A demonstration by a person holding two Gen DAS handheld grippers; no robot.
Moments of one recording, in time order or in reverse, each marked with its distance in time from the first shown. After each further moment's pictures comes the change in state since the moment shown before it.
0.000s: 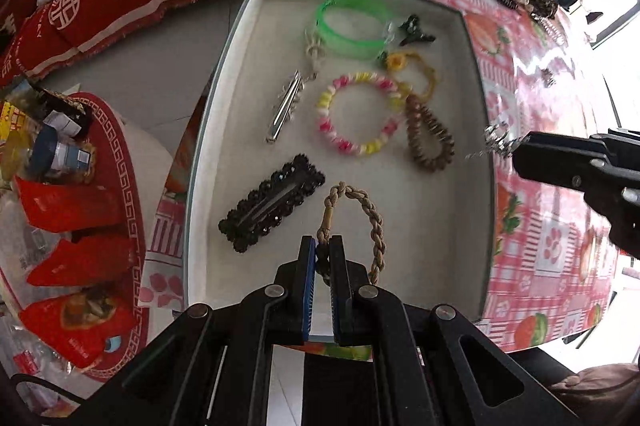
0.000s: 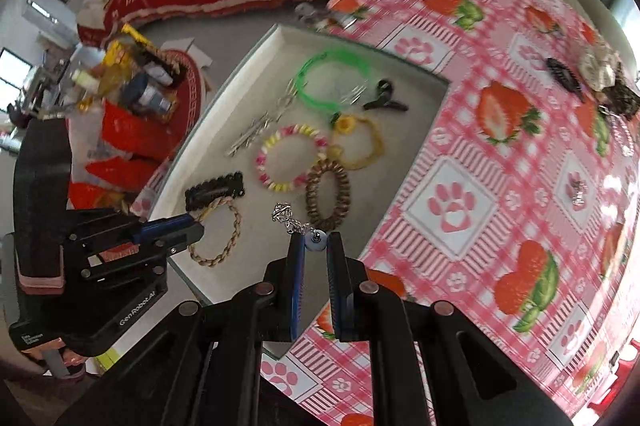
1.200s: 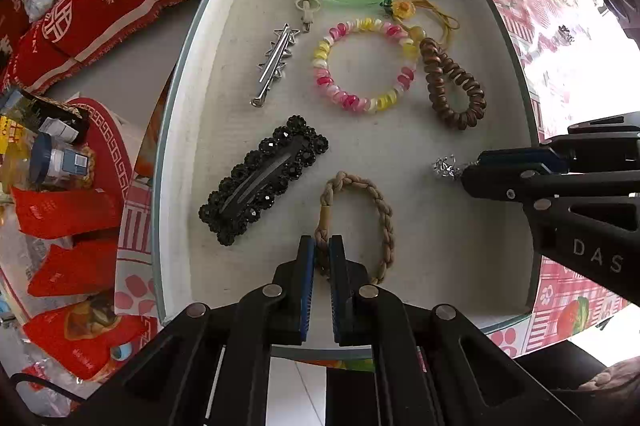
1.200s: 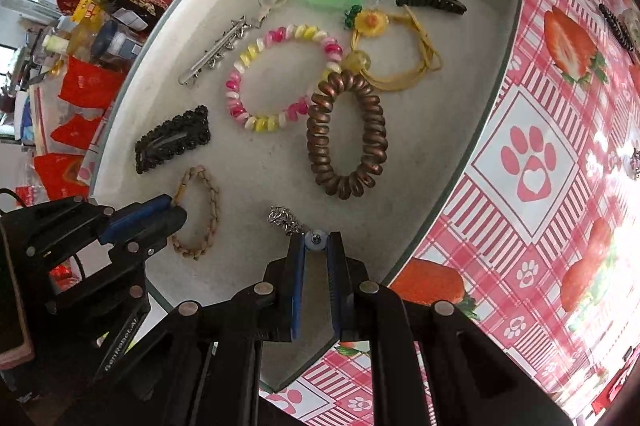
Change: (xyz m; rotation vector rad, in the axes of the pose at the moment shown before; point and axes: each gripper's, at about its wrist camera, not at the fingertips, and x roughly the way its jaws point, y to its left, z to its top) left arm 0.037 -0.010 -0.012 0.066 0.036 0.060; right arm 0.098 0.008 -0.007 0.020 0.200 -0.009
